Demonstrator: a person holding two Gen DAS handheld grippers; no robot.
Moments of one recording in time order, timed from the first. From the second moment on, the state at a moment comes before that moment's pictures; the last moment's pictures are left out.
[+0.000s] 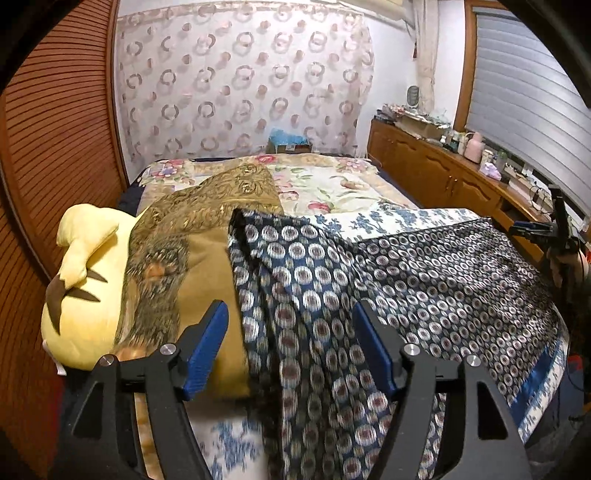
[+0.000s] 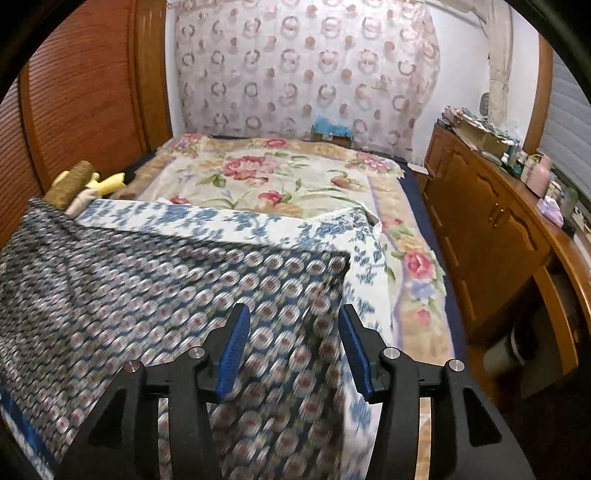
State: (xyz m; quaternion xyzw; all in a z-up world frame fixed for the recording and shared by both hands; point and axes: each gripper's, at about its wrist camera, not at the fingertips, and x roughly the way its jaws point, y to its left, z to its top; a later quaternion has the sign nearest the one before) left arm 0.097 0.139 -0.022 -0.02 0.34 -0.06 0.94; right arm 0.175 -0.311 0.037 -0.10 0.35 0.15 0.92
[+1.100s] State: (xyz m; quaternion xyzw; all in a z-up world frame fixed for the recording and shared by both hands) left arm 0.191 0.146 -0.043 -0.04 0.40 -0.02 0.92; right arm 0.289 -0.316 -0.018 -0.04 0.40 0.22 0.89
